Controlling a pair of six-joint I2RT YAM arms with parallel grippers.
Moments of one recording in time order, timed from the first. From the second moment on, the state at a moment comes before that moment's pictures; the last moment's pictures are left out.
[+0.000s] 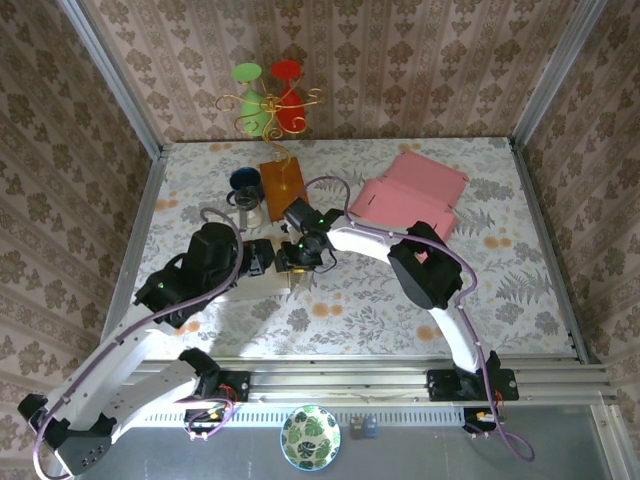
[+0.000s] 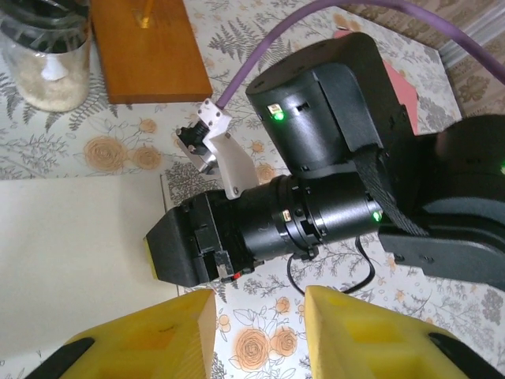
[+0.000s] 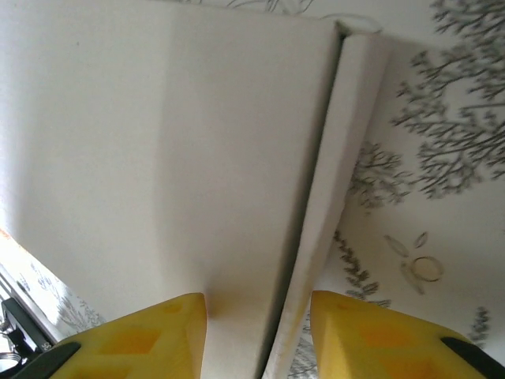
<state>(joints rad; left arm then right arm) -0.69 0.82 0.91 -0.69 -0.07 -0.70 0.79 2.22 1.69 -0.58 -0.40 0.63</state>
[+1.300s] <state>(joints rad) -0.69 1.63 1.08 -0.17 0.14 -0.94 0.22 1.81 1.14 -0.72 -0.33 0.60</state>
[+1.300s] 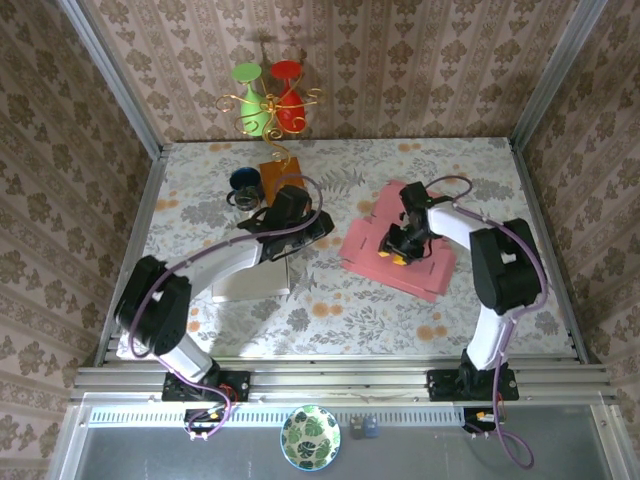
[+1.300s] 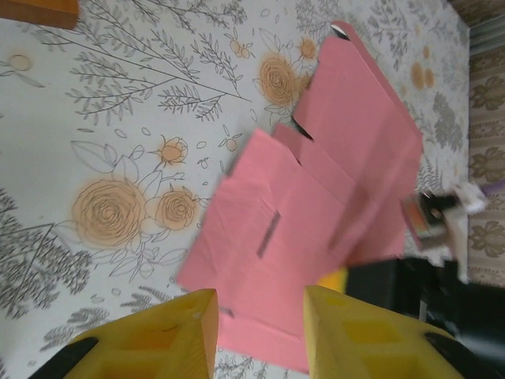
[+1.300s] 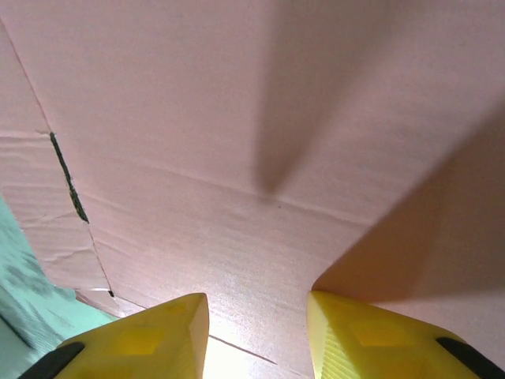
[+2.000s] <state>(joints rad) -0.78 2.24 1.76 -0.31 0.23 -0.50 0.26 0.94 0.49 -0.45 -0.25 1.52</state>
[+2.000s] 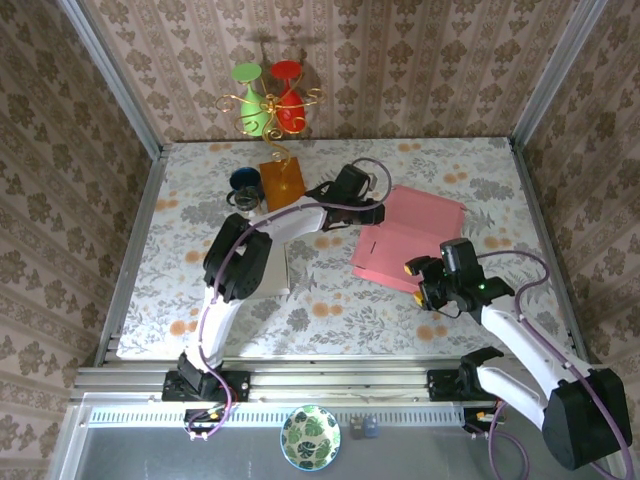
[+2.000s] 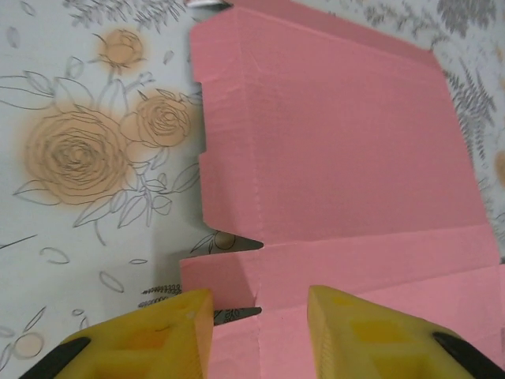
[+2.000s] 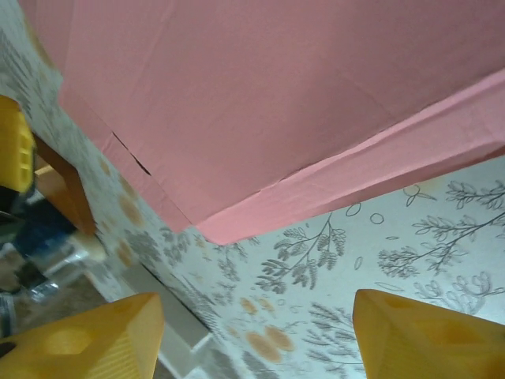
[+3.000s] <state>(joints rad) -0.78 2.06 1.35 -0.26 0.26 -0.62 -0.09 1.60 0.79 -0.31 -0.44 1.15</state>
